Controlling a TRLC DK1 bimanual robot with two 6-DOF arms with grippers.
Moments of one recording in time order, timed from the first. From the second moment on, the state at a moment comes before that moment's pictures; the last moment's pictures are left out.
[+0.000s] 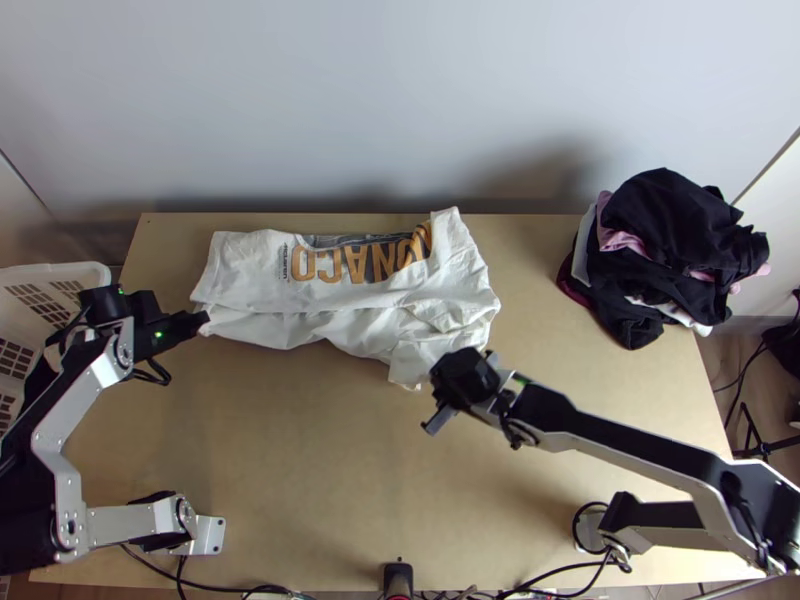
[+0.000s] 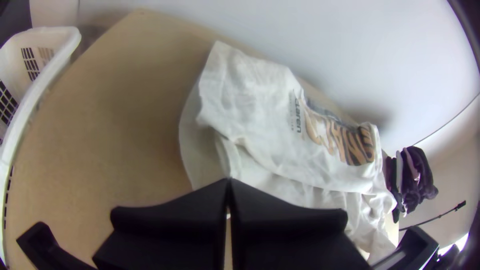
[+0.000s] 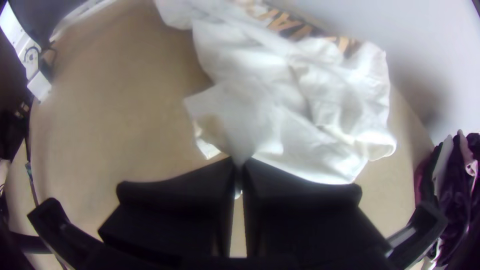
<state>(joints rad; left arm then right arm) 0.32 1.39 0.80 -0.23 0.41 -0.16 0.94 1.41 0.84 -0.24 0.17 0.03</state>
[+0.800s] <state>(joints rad) 0.38 1.43 1.01 -0.32 0.46 -0.32 0.58 1.59 1.36 -0.20 0.16 -0.15</state>
